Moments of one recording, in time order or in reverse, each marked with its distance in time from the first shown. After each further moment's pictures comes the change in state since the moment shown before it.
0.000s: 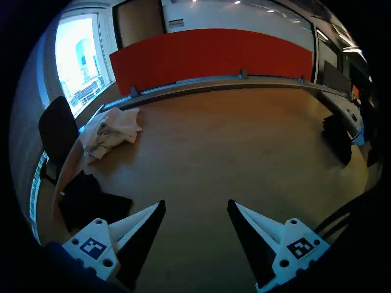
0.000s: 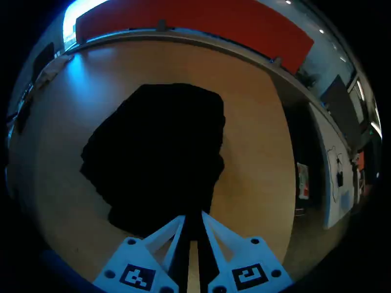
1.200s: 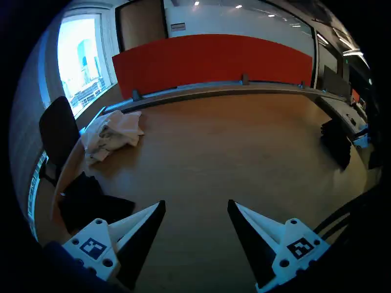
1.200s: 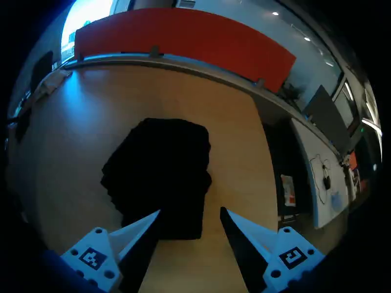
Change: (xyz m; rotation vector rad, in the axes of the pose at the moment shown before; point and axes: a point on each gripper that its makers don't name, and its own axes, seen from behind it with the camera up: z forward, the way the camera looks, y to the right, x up) left arm 0.006 -0.007 -0.008 -0.008 0.032 -0.015; right arm 0.023 -0.001 -0.049 -0.085 0.157 0.037
